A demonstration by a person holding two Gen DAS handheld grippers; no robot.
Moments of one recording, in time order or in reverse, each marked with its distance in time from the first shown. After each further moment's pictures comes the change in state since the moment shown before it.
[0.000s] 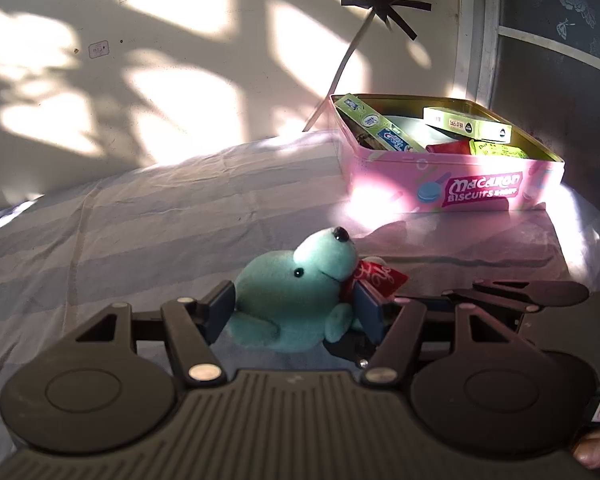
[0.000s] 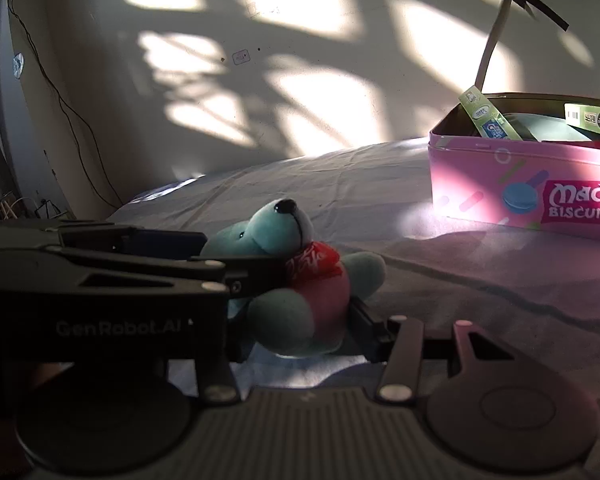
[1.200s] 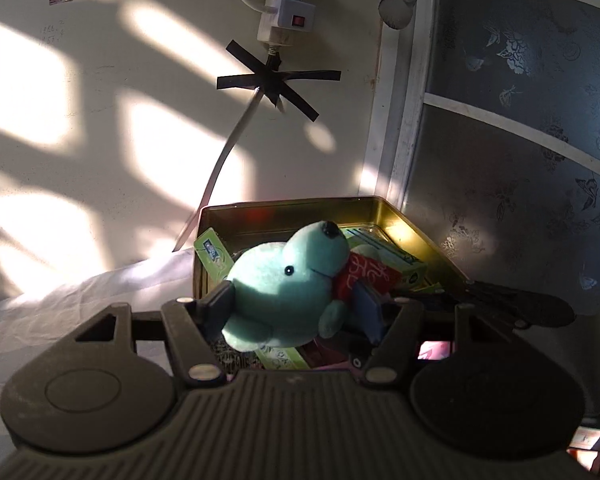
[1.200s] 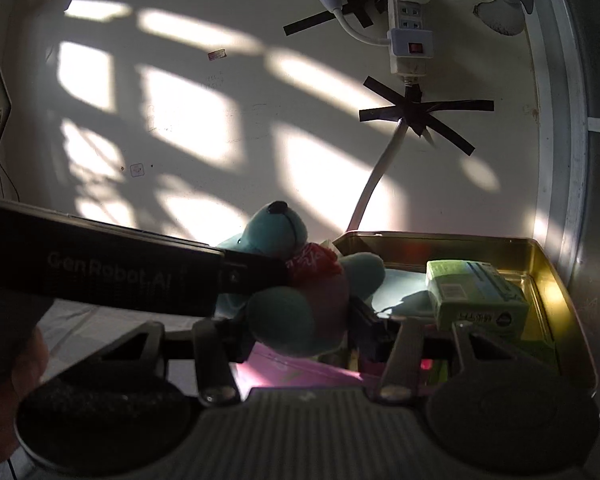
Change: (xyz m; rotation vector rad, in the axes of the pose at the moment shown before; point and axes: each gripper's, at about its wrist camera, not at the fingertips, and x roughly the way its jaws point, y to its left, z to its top) left arm 0.072 -0.090 0.146 0.033 -0.126 -0.263; right arm -0.036 -0.122 0.111 -0.087 -0.241 -0.253
